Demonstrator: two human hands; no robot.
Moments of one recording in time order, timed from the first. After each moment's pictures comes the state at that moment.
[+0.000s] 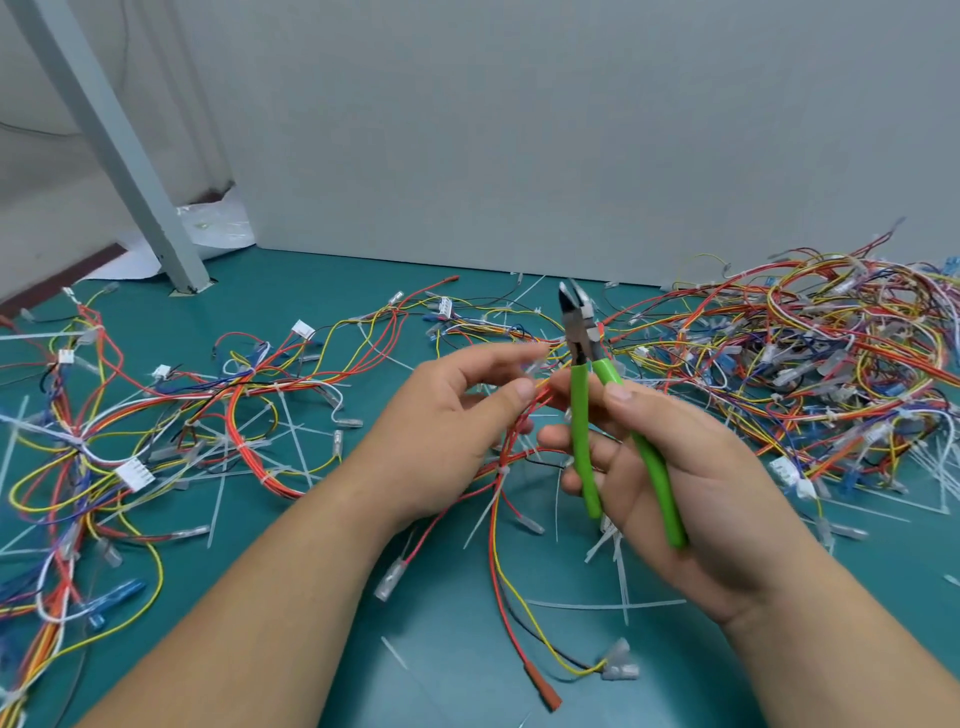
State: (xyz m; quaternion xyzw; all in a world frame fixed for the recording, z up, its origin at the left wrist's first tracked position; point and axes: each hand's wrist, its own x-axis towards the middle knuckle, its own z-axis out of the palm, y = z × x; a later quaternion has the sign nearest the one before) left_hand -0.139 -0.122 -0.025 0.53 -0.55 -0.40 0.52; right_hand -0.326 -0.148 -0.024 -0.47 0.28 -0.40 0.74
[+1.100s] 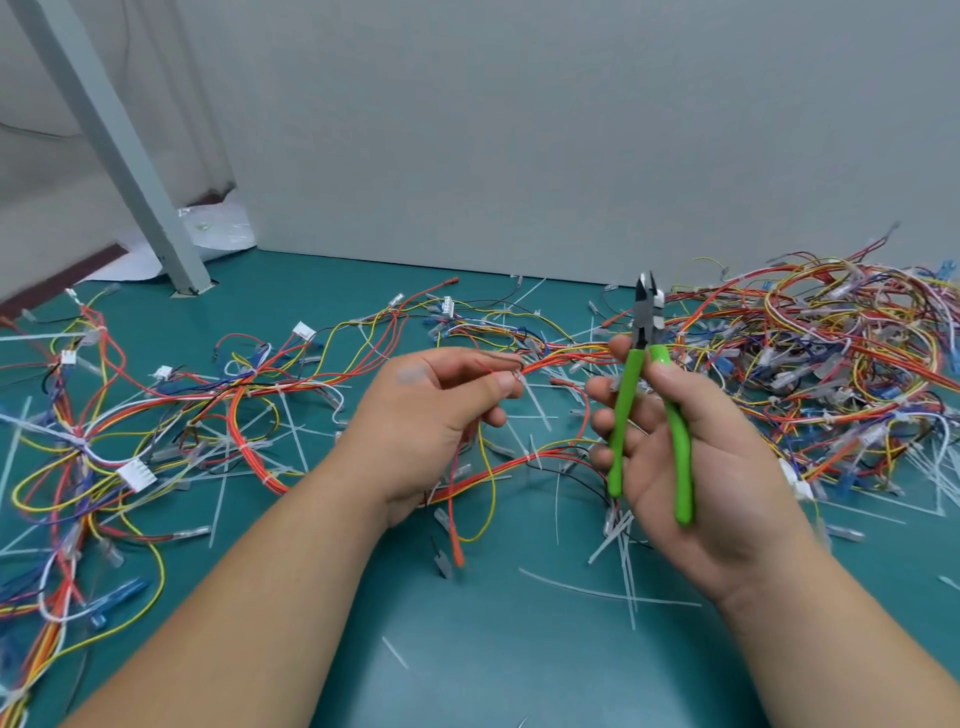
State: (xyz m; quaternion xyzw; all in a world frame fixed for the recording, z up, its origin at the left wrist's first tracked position) left_hand -0.131 -0.127 -0.028 0.52 -0.42 -0.45 0.59; right_hand -0.329 -0.160 -0.026 -0.39 0.30 -0.48 0.73
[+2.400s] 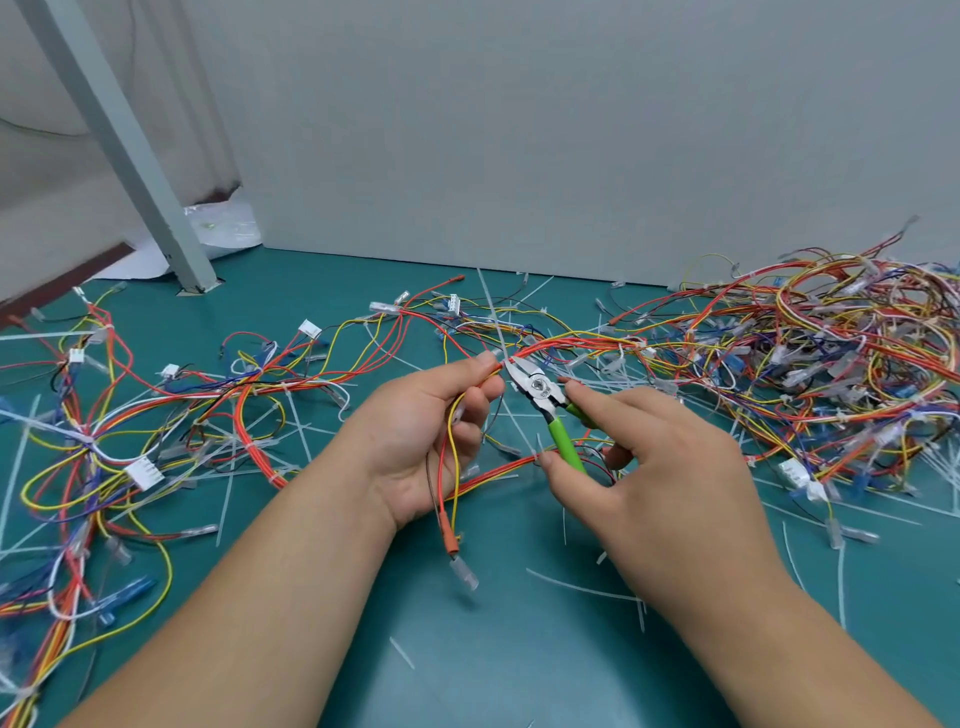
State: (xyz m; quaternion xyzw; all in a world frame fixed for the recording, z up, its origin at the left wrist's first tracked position) left_hand -0.131 -0.130 -0.017 0.45 -0.13 -0.65 0.60; right_hand -0.320 -0.136 -0.035 -0.81 0.45 -0.38 0.09
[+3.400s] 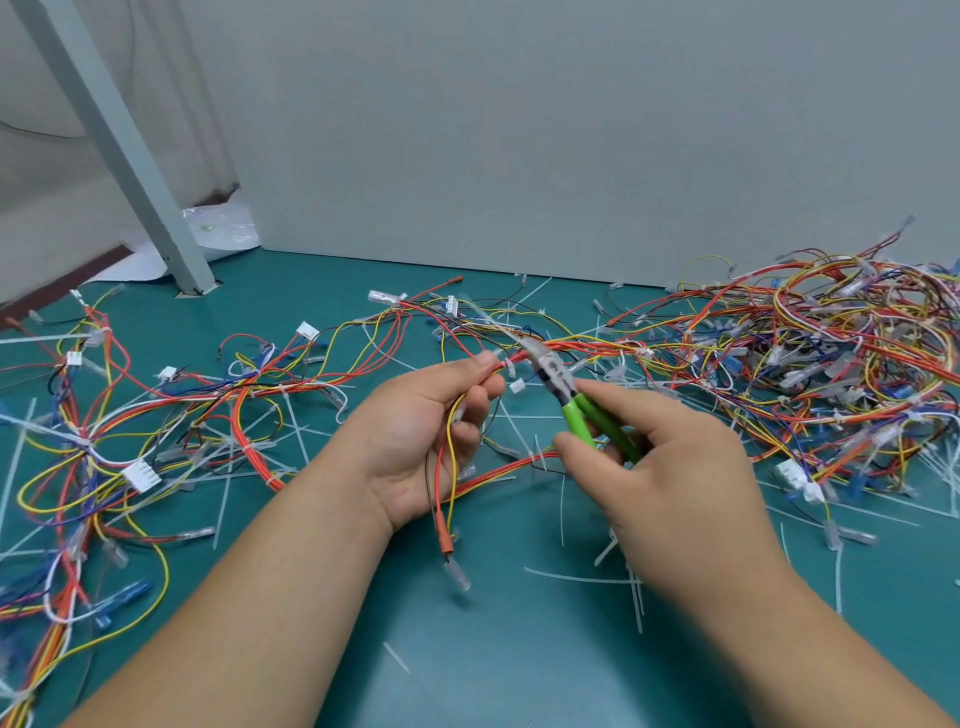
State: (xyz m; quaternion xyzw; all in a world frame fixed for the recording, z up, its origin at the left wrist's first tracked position) left_hand -0.131 -0.129 -0.018 0.45 -0.15 -0.64 0.61; right_hand -0.324 -0.142 -0.032 -0.74 0.45 -0.41 0.27
